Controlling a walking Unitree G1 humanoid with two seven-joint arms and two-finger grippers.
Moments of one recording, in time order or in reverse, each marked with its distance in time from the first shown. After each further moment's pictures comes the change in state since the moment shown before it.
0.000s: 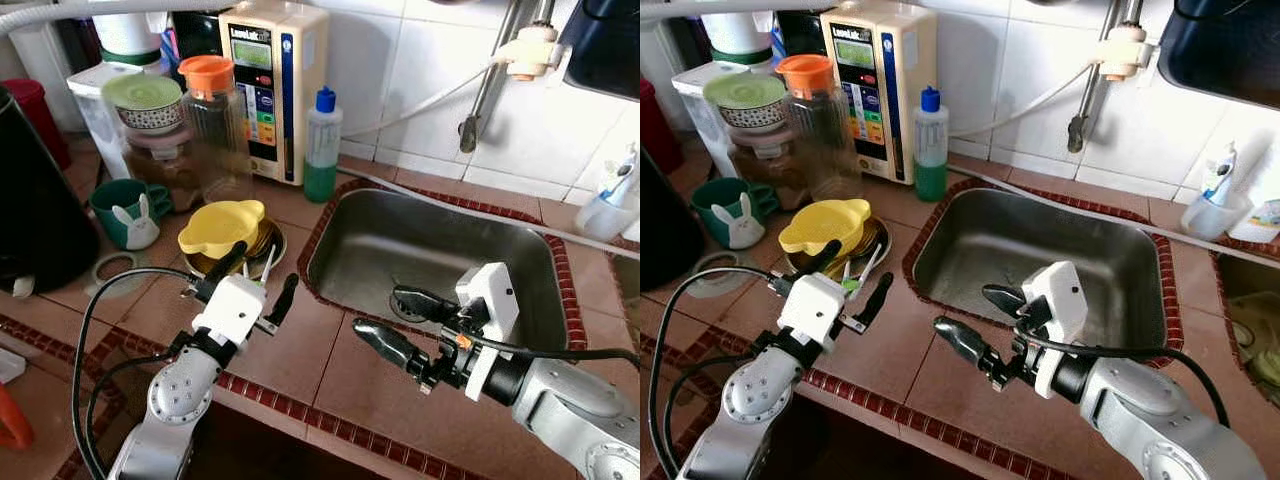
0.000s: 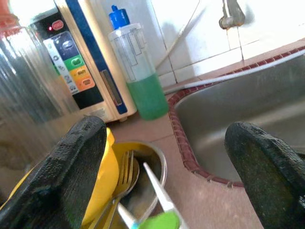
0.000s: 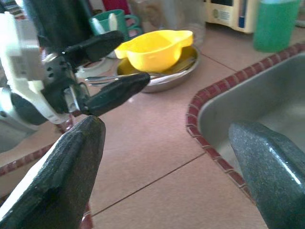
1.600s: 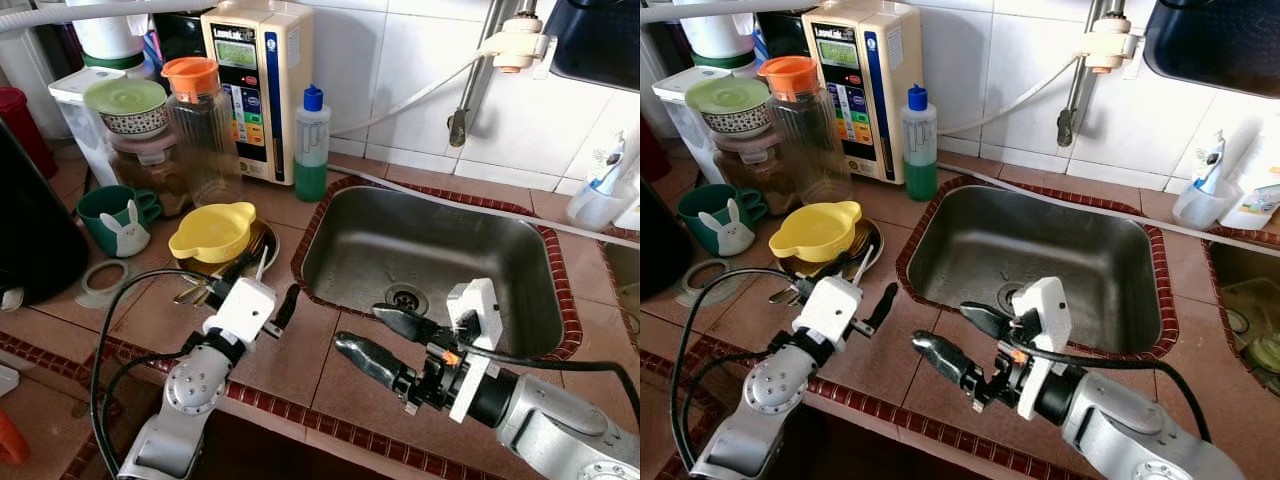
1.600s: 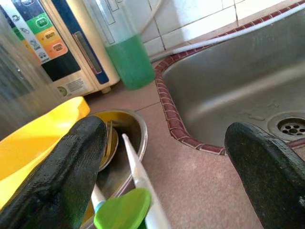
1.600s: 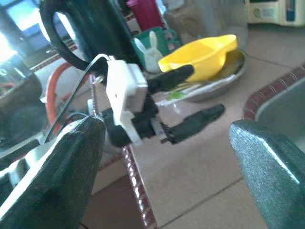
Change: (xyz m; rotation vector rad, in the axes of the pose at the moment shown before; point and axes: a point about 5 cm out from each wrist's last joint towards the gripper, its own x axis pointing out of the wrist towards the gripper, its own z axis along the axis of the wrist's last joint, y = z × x) left arm 0.010 -0.010 -0.026 0.017 0.124 -0.024; right arm 0.001 0.028 -0.001 0.151 -0.050 0.160
